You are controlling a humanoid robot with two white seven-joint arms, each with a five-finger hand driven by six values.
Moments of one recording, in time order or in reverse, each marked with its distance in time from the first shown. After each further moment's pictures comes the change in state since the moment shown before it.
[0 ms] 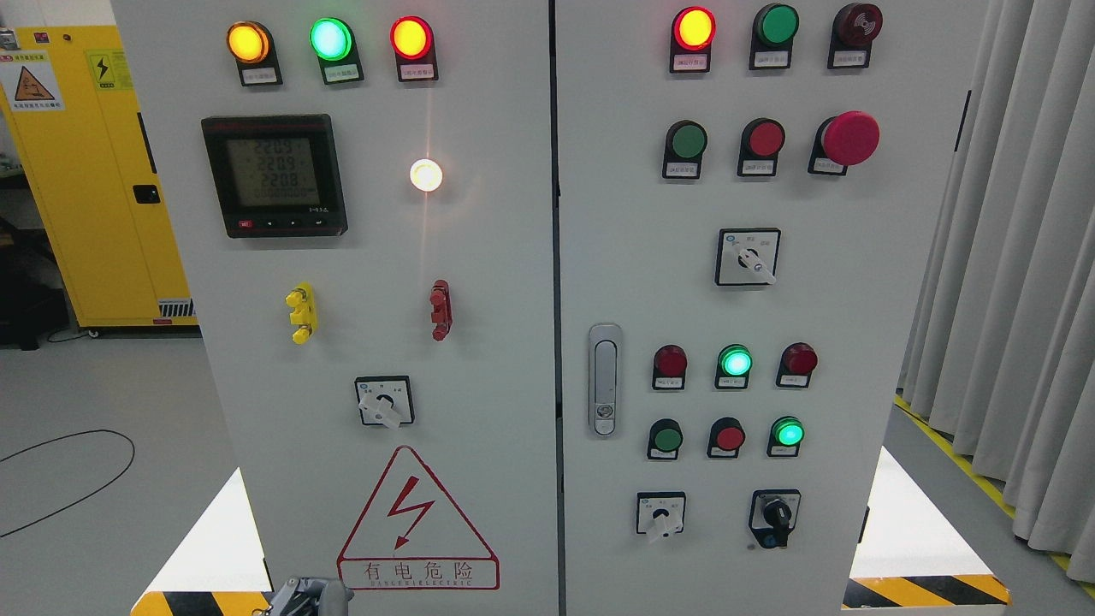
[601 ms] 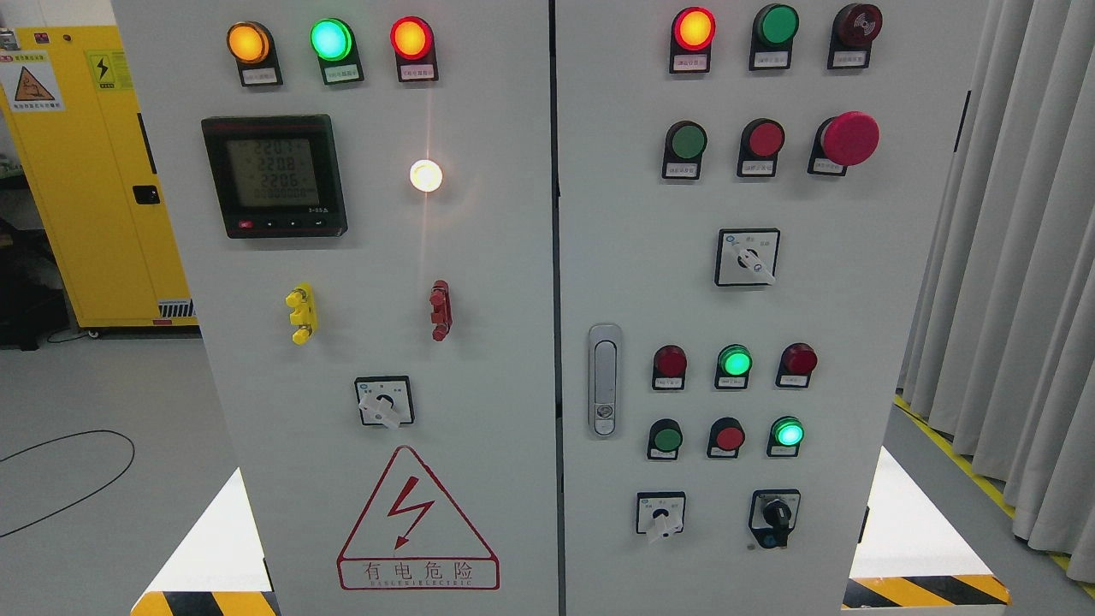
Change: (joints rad) left arm 0.178 0.058 0.137 0.287 0.141 -0.277 -0.183; right arm 0.000 0.000 0.000 0.000 0.000 0.000 0.000
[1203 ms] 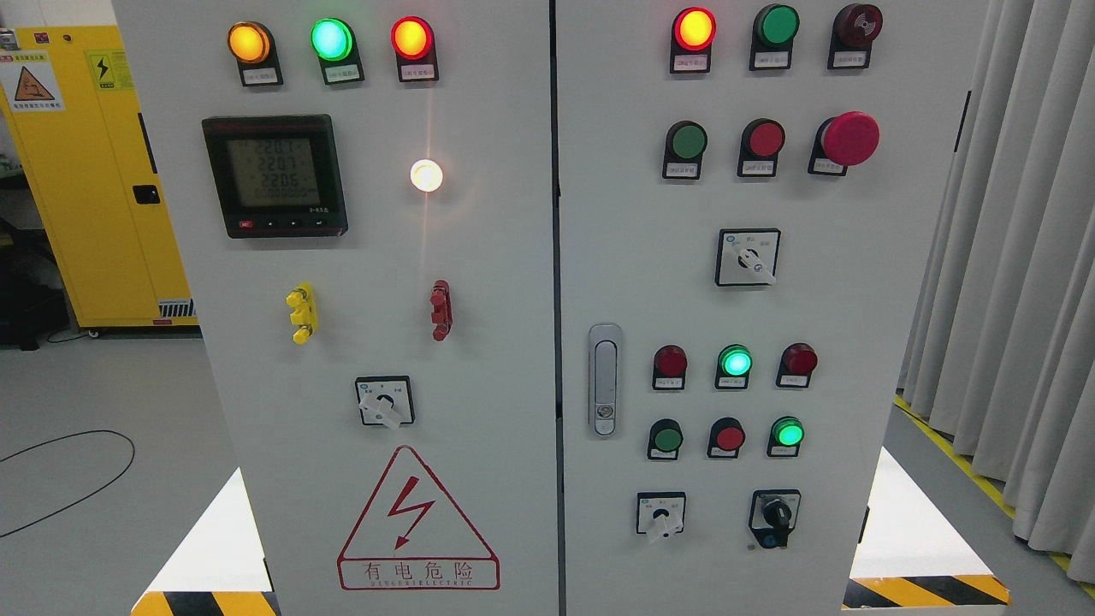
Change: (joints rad) left arm 0.031 0.025 0.031 0.631 0.029 -0.265 -0.117; right arm 0.000 0.000 0.000 0.000 0.000 0.000 0.000
